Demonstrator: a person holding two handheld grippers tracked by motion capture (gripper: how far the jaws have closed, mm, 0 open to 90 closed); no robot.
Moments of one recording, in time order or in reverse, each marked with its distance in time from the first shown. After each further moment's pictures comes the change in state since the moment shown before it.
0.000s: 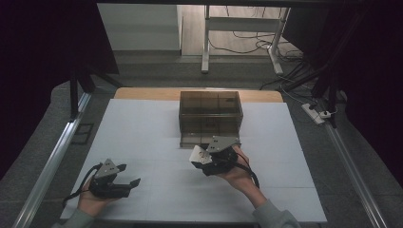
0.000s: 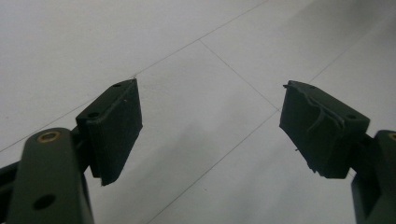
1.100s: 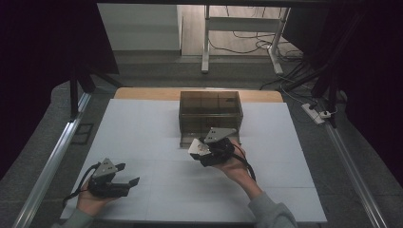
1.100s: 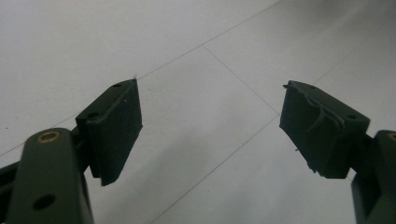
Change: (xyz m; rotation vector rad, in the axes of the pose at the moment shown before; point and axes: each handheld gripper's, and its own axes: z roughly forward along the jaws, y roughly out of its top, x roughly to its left) left arm 0.002 0.001 -0.004 -0.018 0.008 -0.018; right arm -0.026 0.005 0.020 0.014 -0.007 0.049
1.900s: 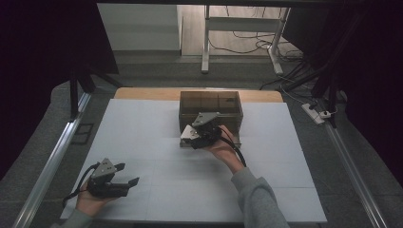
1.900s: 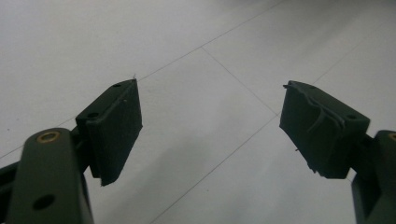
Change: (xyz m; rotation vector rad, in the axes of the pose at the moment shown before) left arm 0.000 0.000 -0.002 -0.008 -0.005 0.005; right arm -0.041 0.019 0.056 0.057 -0.031 -0.023
